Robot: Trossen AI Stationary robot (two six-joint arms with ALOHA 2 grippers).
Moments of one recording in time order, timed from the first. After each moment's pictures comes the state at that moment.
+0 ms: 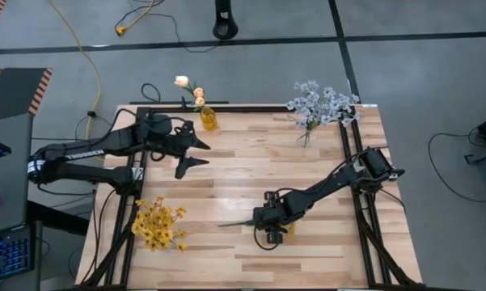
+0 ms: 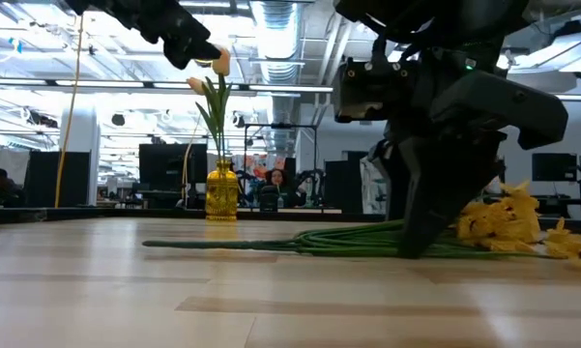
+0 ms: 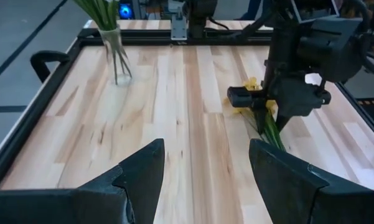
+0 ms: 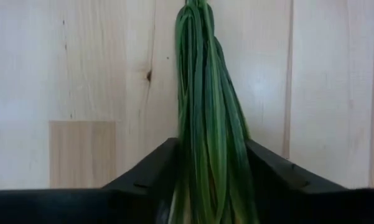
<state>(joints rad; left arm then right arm) 0.30 0.96 0.83 -0.34 0.30 0.12 0.37 1.93 1.19 -0.49 0.08 0.34</state>
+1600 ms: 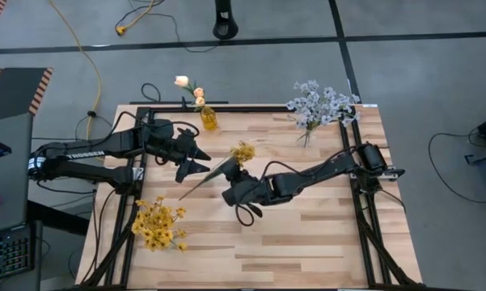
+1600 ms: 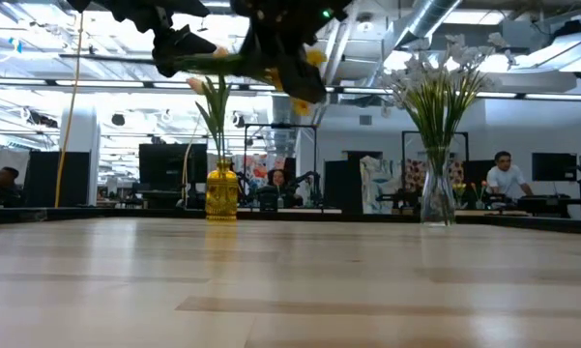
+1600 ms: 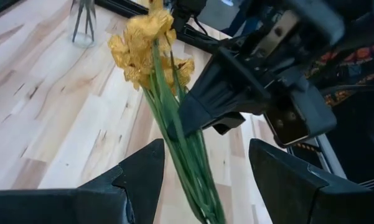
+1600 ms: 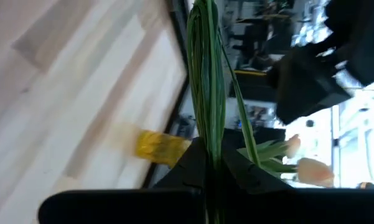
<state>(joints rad) 0.23 0.97 0.83 -0.32 0.35 -0.30 0.23 1.94 1.46 -0.01 0.86 -1.19</state>
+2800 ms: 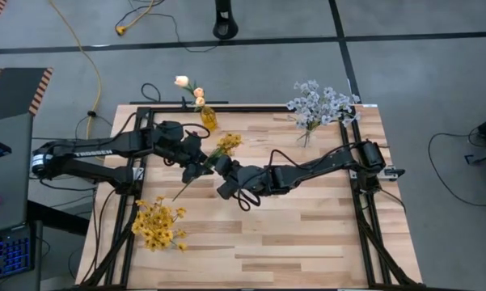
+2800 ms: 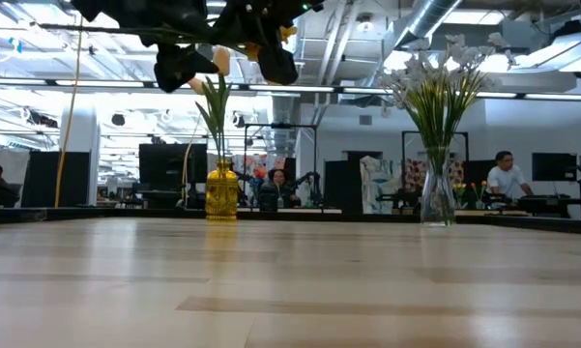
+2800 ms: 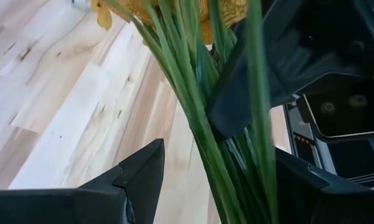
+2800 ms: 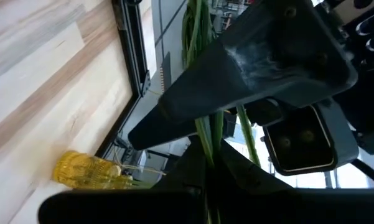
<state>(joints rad) 0.23 1.05 0.83 -0.34 0.36 -0.36 0.18 1.94 1.46 0.30 0.71 -1.61</state>
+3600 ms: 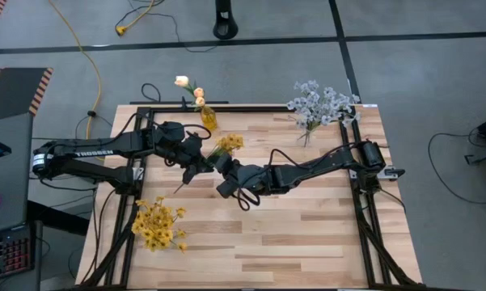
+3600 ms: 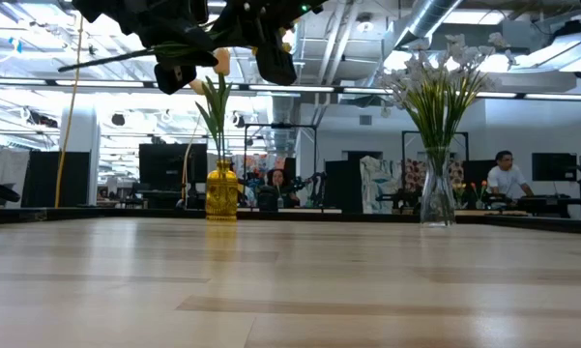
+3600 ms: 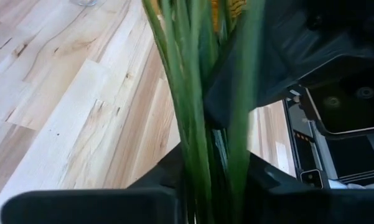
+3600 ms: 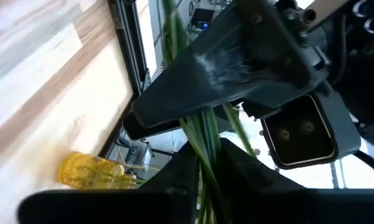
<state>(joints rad) 0.23 1.06 0.83 -0.34 0.36 -0.36 0.18 1.94 1.46 0.30 0.71 -1.56</state>
